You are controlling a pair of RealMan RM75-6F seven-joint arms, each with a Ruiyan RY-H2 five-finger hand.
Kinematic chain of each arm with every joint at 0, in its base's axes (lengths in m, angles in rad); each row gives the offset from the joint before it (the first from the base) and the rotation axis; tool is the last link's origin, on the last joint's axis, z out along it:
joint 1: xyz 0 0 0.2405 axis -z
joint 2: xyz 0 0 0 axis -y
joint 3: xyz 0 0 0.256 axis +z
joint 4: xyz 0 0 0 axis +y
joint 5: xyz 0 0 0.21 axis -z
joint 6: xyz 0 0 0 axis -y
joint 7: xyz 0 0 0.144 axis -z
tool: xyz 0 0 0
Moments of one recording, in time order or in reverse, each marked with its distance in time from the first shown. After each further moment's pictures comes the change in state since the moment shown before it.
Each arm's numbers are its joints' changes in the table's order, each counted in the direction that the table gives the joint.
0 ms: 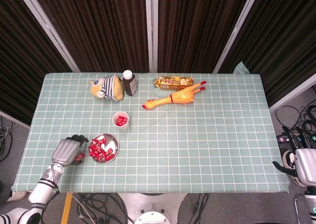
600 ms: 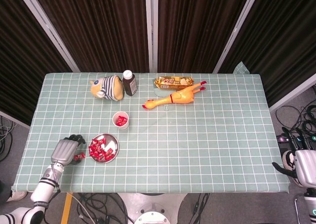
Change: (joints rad) left arm -0.018 0.054 -0.028 0.078 0.035 0.029 -0.018; right arm 0.011 -0.006 -0.006 -0.024 0.009 -0.021 0.019
